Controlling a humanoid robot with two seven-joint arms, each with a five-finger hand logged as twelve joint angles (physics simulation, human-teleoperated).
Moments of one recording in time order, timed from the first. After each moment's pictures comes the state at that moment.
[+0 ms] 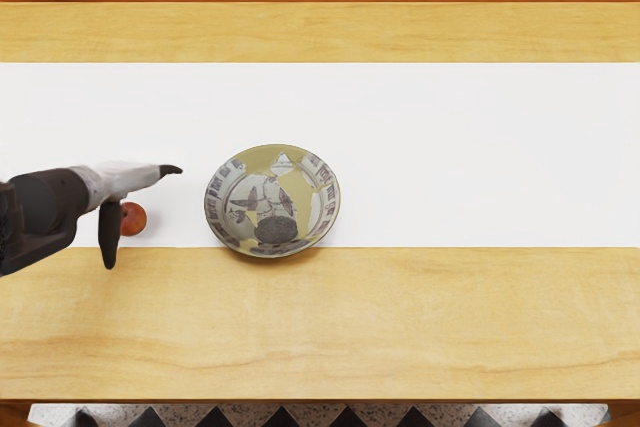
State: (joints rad) left arm -1.01 0.85 -0.15 -1.72 1.29 -0.16 0.61; right arm -0.06 0.00 -0.18 0.34 -0.04 -0.06 0.26
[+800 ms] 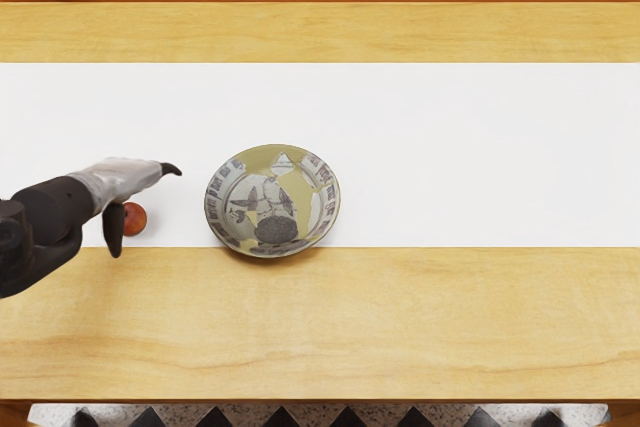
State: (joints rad) left arm -0.96 0.83 -0.14 -1.72 1.43 -0.08 0.61; right arm -0.06 0.00 -0.18 0.33 -0.04 -0.06 0.26
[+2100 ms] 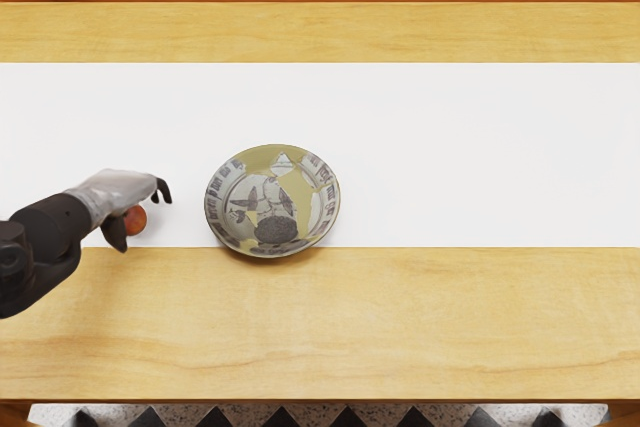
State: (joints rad) left arm -0.90 0.83 -0.13 -1.71 1.51 -0.02 0.61; right arm -0.06 0.00 -0.18 0.33 -0.04 -0.06 0.26
